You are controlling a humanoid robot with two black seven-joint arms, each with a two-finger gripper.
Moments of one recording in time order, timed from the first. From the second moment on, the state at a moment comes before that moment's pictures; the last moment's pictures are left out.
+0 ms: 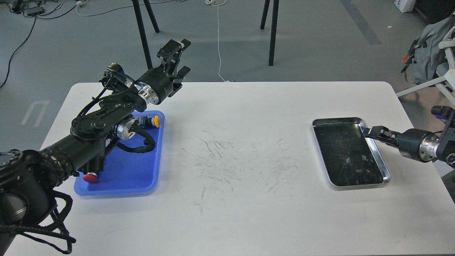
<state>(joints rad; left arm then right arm) -0.97 0.14 -0.35 -0.50 0.44 -0.19 -0.49 0.83 -0.68 0.00 0.60 -1.01 0.30 0.49</state>
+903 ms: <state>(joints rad) -0.97 0.14 -0.35 -0.50 0.44 -0.19 -0.49 0.87 -0.58 -0.01 0.52 -1.01 0.29 0.49</state>
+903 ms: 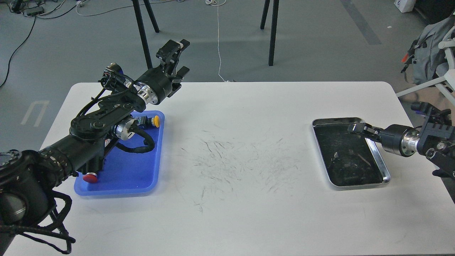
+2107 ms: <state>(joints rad) -0.97 0.14 -0.35 -0.50 0.44 -0.20 -0.49 0.86 -0.44 -0.01 0.34 -1.00 0.29 0.49</state>
